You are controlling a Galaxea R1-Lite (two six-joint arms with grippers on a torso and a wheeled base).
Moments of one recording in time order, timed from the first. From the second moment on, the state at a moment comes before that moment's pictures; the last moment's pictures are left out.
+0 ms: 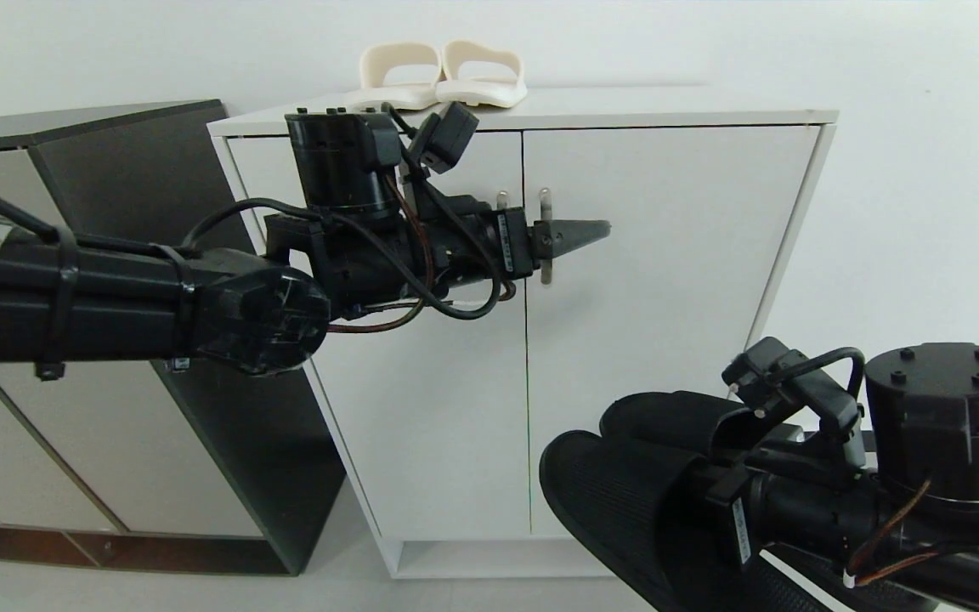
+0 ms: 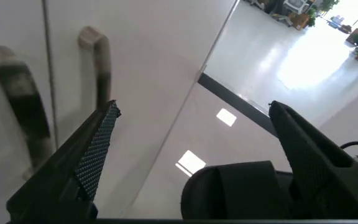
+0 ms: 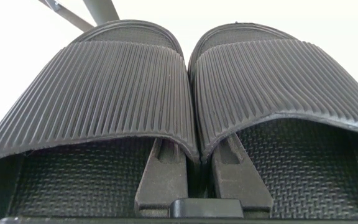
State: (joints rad) left arm -0.55 1.89 -1.39 -0.52 -0.49 -0.25; right arm 0.79 1.49 -0.62 -0.48 -0.09 0.07
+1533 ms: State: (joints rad) left arm -0.56 1.84 -1.31 -0.48 -0.45 -0.22; right arm 0.80 1.42 -0.54 -0.45 0.09 0.01
